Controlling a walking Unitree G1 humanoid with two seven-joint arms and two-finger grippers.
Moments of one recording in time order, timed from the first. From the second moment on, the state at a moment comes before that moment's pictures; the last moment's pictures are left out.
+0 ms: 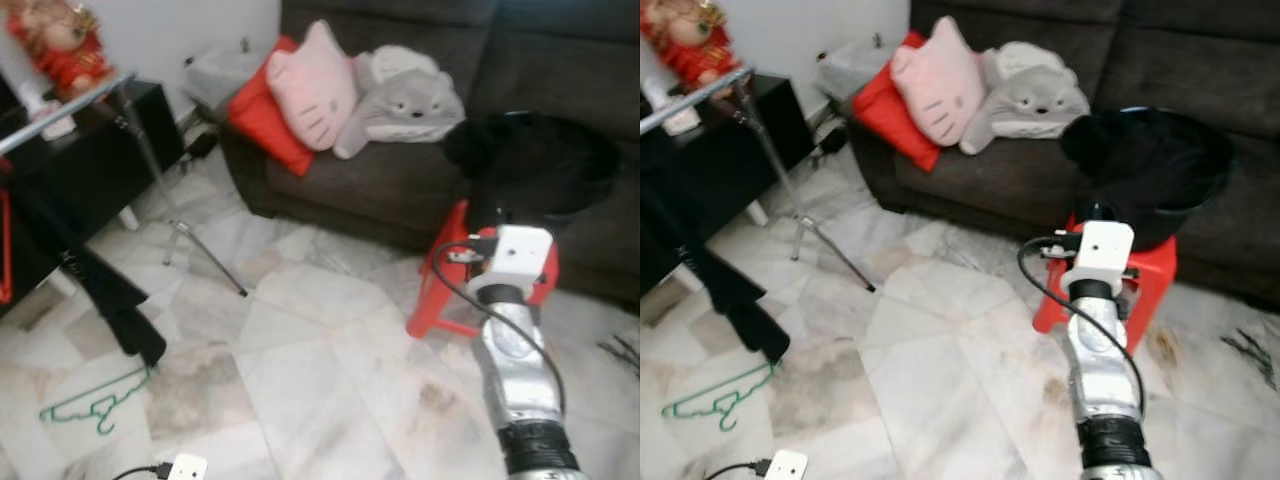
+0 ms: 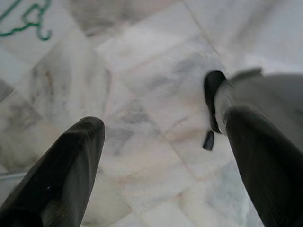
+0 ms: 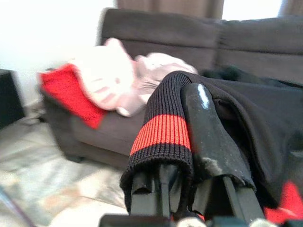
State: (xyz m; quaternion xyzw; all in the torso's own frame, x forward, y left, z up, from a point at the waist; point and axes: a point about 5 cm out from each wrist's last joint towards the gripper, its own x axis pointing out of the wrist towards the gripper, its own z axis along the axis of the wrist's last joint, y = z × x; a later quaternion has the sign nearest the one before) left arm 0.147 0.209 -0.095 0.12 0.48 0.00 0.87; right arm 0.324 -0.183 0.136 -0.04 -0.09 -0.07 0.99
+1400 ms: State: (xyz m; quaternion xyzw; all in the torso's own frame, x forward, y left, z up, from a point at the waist) left arm 0.144 0.207 -0.097 0.11 0.49 -0.01 0.87; right arm 0.314 -0.205 0.068 -0.03 0.11 -0.11 0.99
